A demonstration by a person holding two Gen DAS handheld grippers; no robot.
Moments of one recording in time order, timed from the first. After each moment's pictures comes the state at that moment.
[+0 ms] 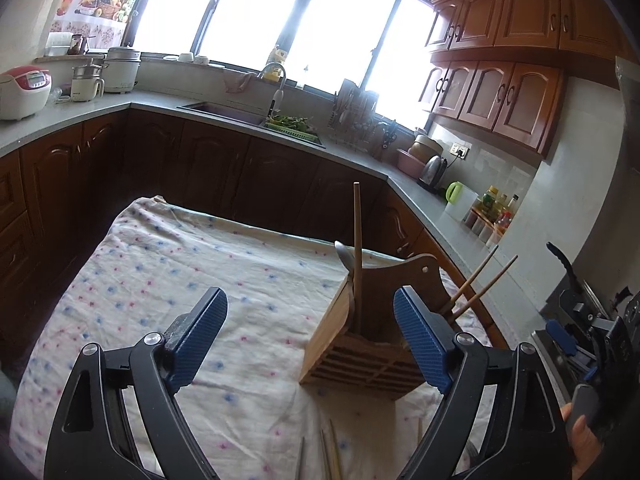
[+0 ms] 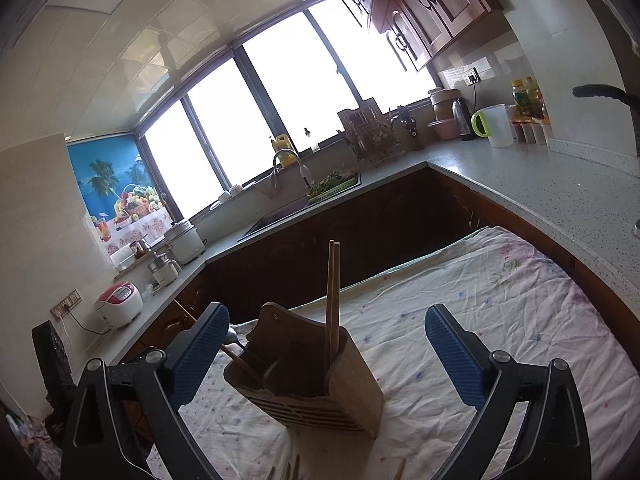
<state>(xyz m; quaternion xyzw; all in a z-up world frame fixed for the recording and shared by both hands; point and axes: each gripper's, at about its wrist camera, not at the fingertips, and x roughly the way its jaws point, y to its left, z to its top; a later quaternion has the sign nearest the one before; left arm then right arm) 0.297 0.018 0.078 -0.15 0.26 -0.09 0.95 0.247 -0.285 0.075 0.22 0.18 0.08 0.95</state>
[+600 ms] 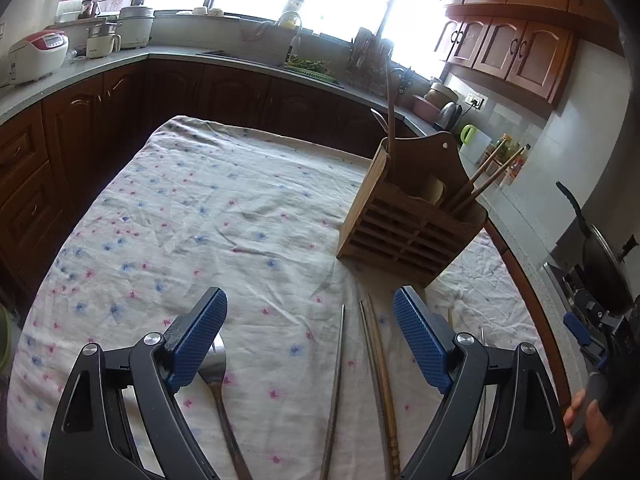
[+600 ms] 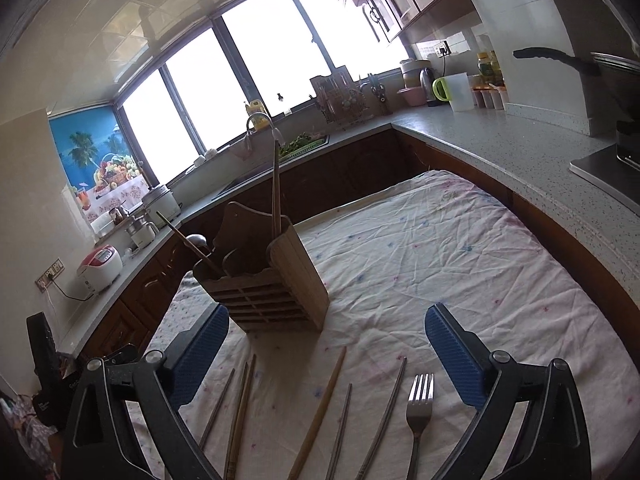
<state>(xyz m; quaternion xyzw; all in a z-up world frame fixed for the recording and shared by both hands) 0.217 0.029 0.011 -0.14 0.35 -0.08 0.92 0.166 -0.305 0.019 0.21 0.26 0.05 0.94</state>
